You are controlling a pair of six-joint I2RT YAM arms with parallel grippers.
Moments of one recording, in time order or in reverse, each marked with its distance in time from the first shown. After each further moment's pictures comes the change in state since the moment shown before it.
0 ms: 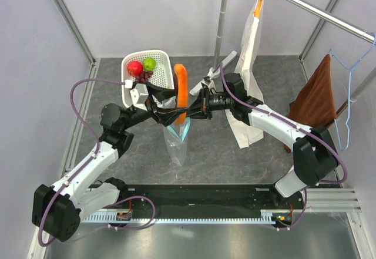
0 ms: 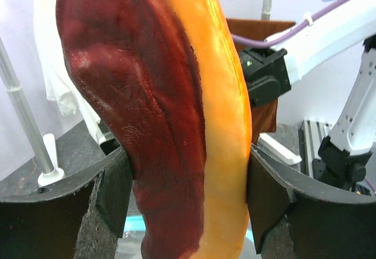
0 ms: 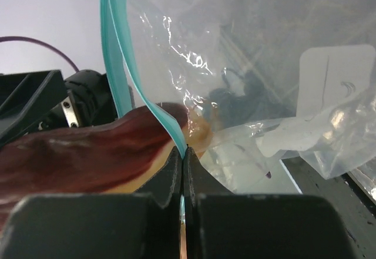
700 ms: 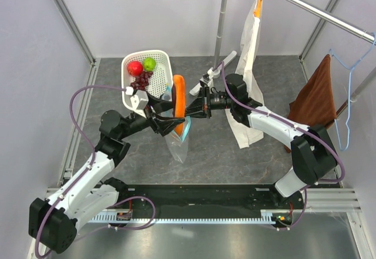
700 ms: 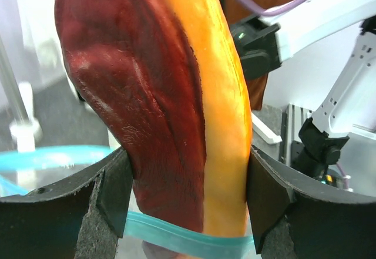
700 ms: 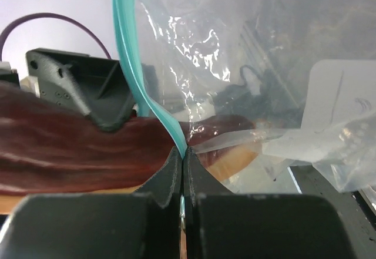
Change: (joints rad) left arm -0.001 -0.130 -0.111 -0.134 -0.014 -0.019; right arm -0.019 0.011 -0.064 0.238 -0.100 0.058
